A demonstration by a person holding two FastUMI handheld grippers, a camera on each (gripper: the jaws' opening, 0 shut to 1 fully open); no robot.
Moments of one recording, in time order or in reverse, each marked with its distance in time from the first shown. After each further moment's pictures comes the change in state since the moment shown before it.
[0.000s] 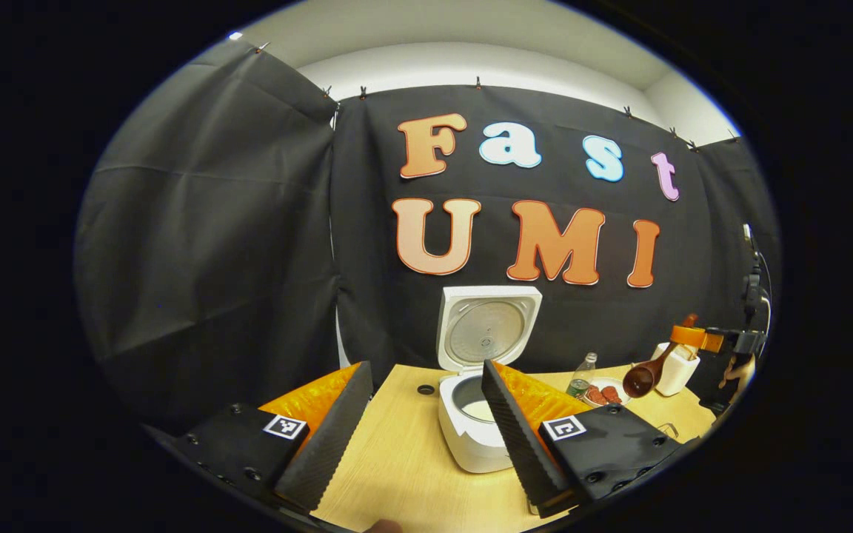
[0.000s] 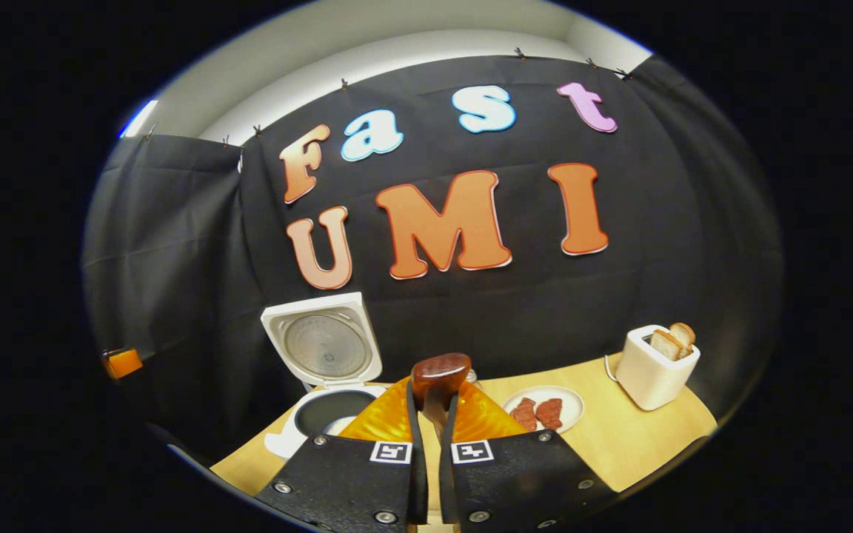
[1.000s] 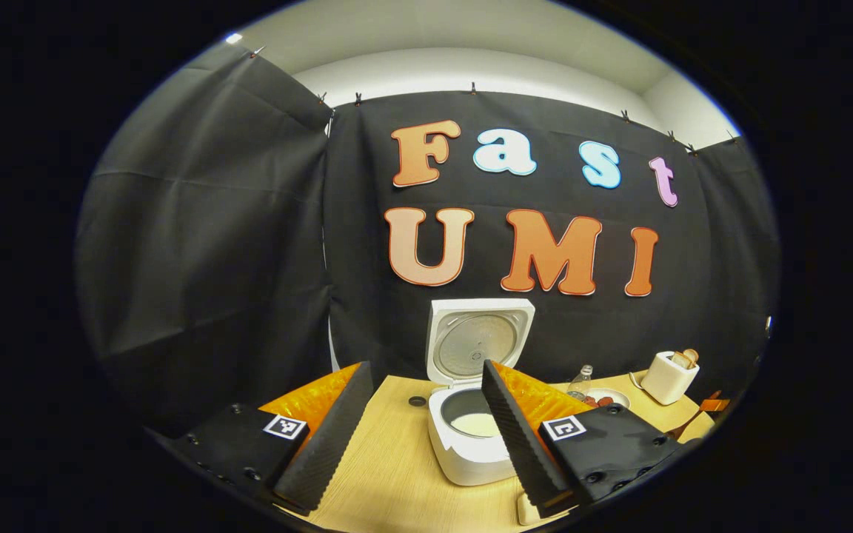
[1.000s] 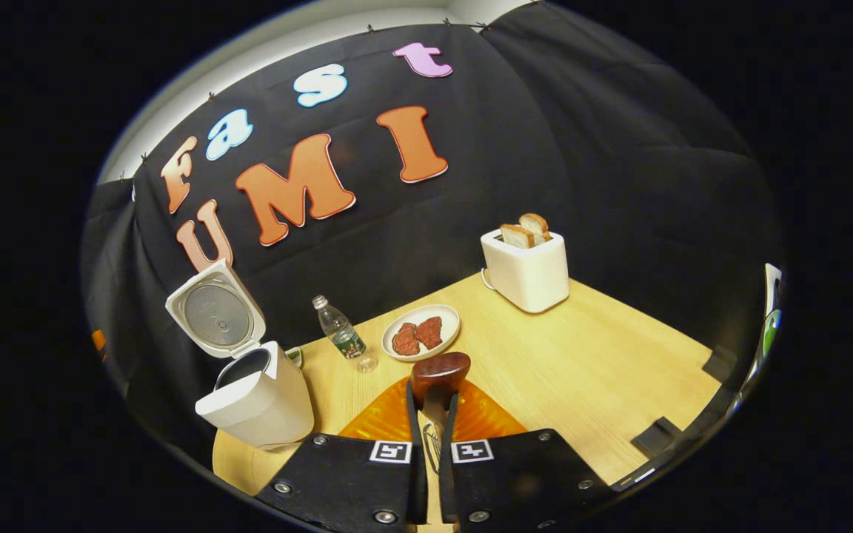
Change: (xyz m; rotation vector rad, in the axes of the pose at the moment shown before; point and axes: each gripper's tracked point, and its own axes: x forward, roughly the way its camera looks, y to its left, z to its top) left arm 0.023 -0.014 0.010 0.006 -0.030 0.009; right arm -0.082 -0.153 -0.145 0.278 0.164 -0.339
